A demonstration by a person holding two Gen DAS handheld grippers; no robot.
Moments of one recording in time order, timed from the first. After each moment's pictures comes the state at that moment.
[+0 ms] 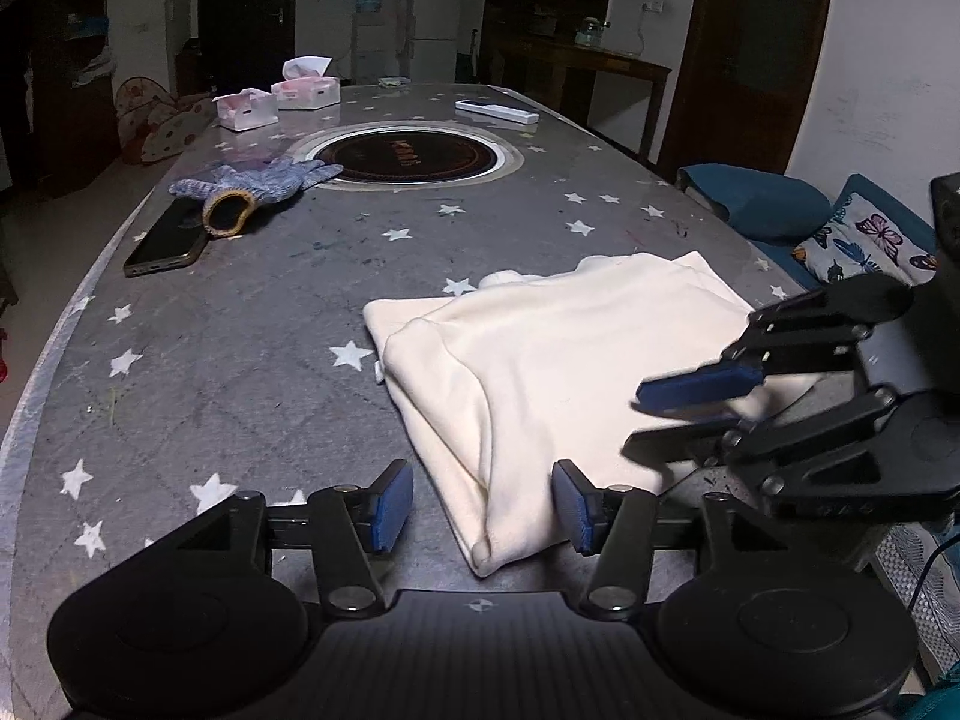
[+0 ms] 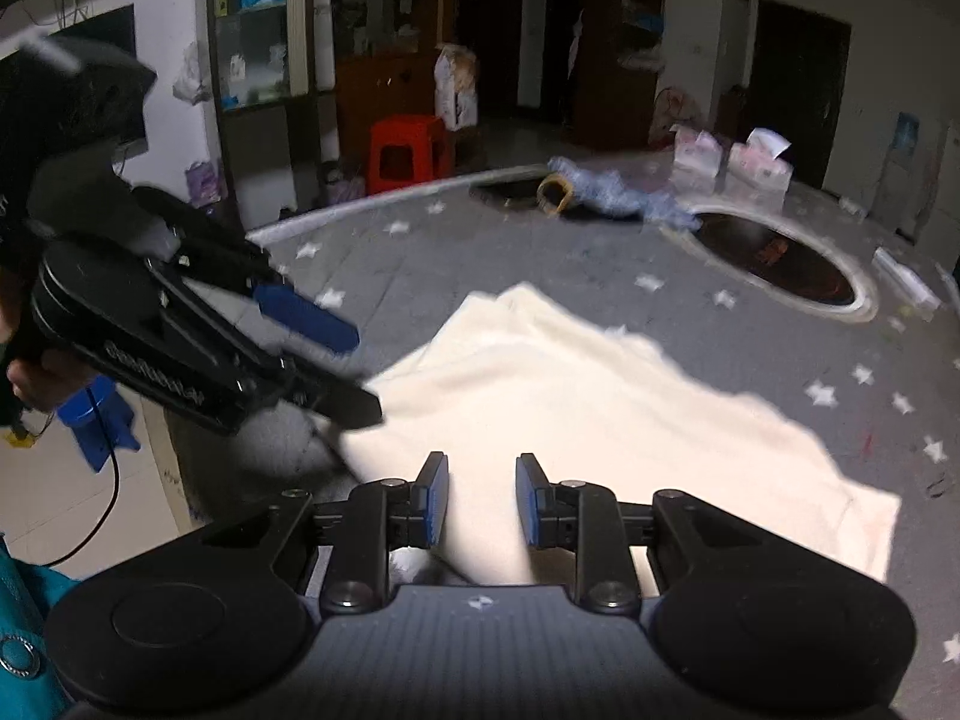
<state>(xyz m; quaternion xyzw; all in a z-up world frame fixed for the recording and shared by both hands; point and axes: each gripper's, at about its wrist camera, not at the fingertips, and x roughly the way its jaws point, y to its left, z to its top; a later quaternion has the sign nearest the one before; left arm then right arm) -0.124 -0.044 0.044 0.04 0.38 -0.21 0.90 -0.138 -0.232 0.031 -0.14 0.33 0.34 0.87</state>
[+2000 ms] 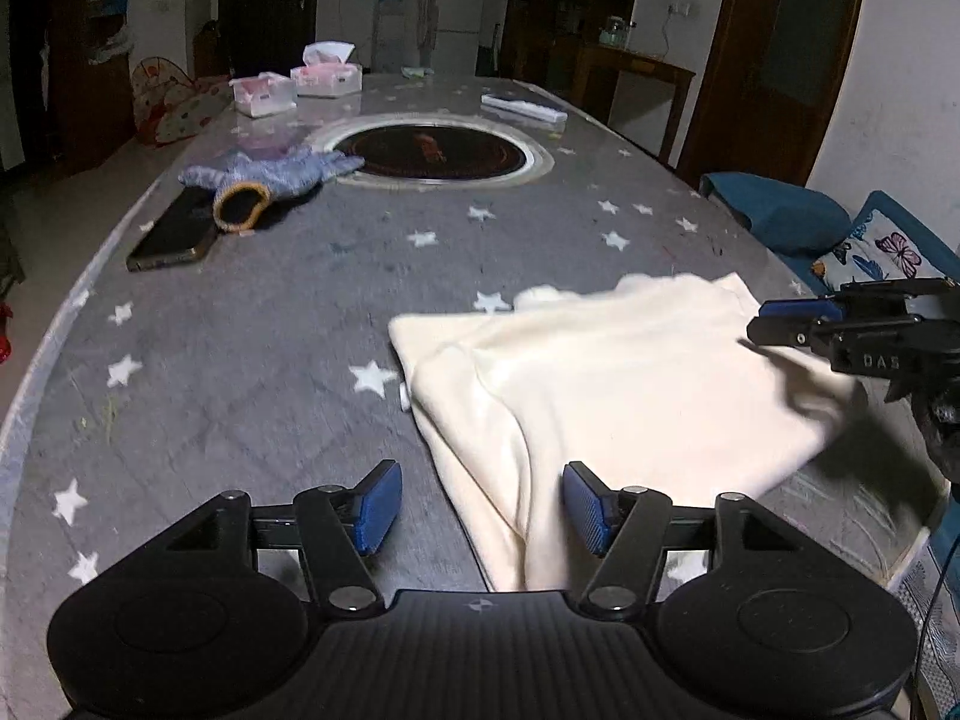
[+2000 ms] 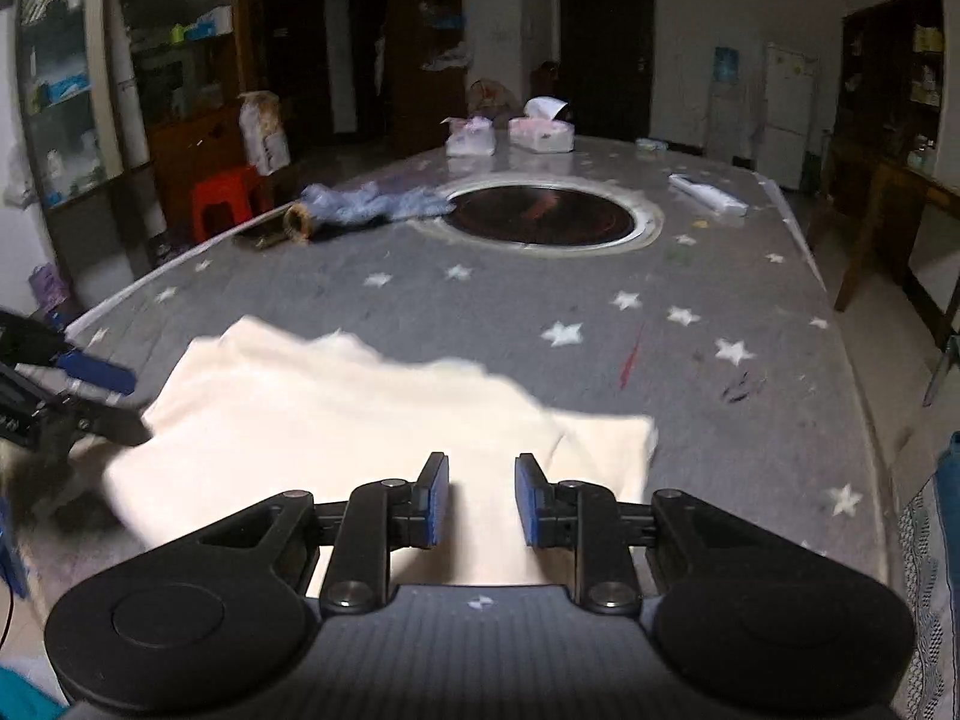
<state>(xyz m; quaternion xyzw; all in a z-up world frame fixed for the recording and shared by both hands) -0.088 -0.042 0.043 0.03 0.39 -0.20 0.90 -0.091 -0.336 0.037 -0.05 0.33 0.17 0.93</state>
